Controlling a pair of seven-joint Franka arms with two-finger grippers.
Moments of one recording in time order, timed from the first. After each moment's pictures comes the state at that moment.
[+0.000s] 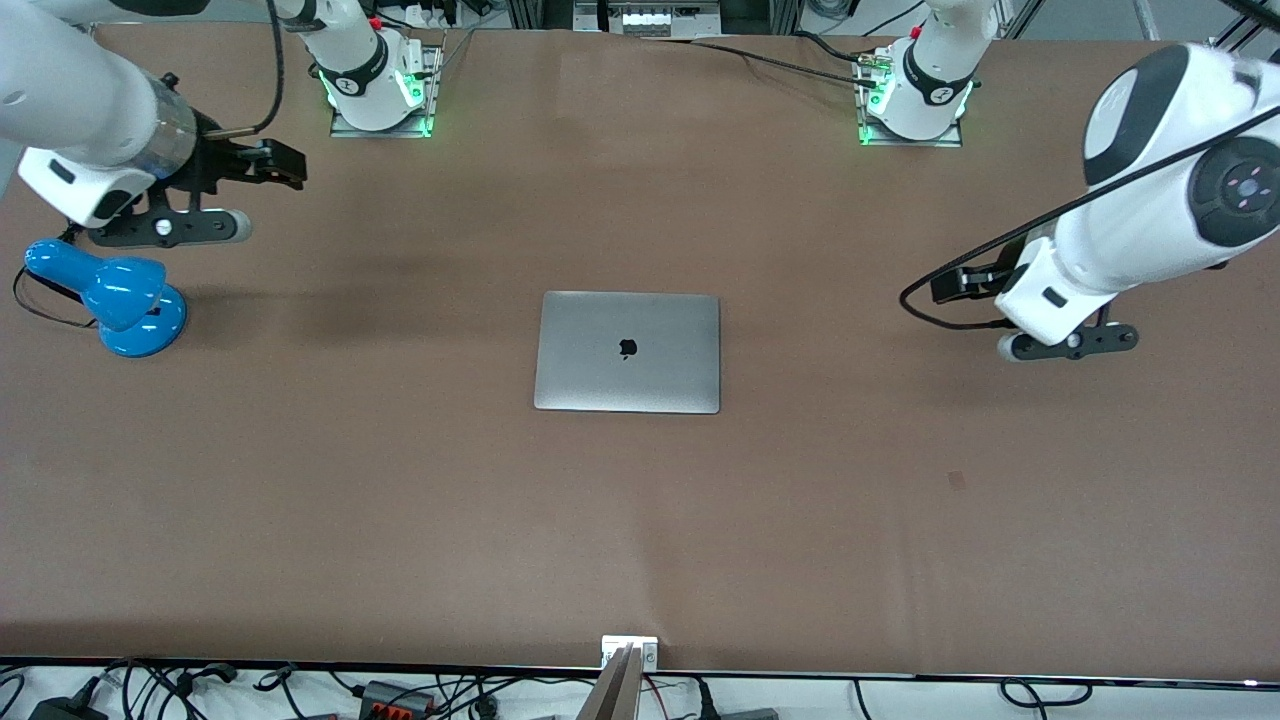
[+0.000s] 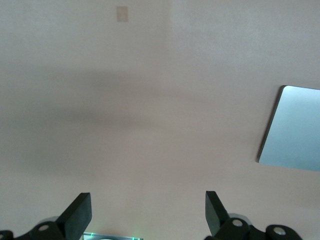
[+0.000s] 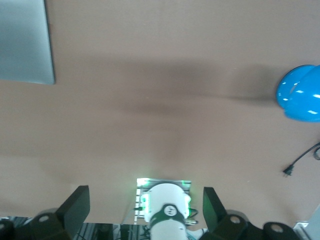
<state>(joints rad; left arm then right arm) 0.49 0.22 -0.75 -1.59 0.07 1.54 -0.41 0.40 0.07 -0.21 -1.55 -0.01 1.27 0.08</state>
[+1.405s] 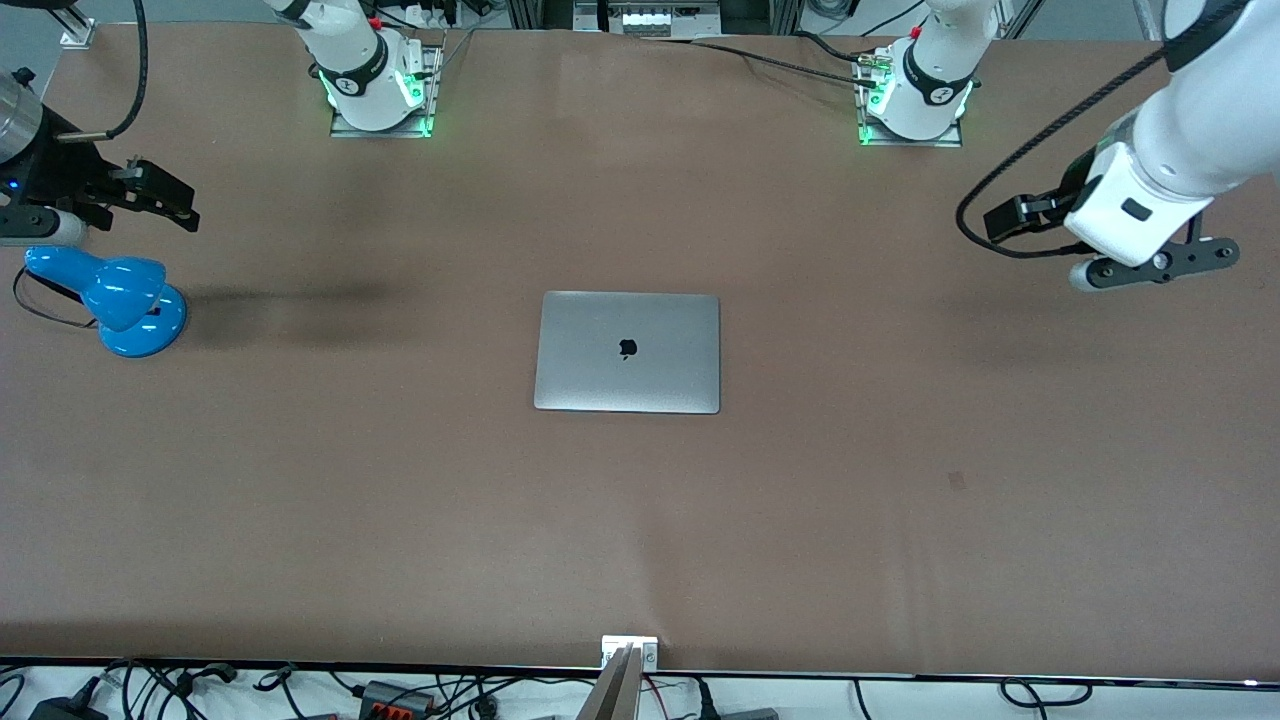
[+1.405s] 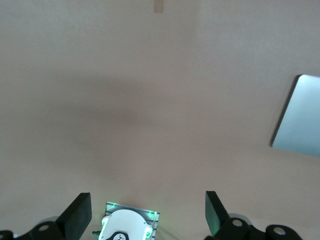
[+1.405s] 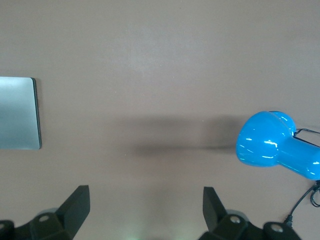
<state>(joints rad) 0.53 0.07 -0.75 -1.57 0.07 1.37 -0.40 -0.04 -0.06 0.06 -1.71 -0.02 1.59 0.02</state>
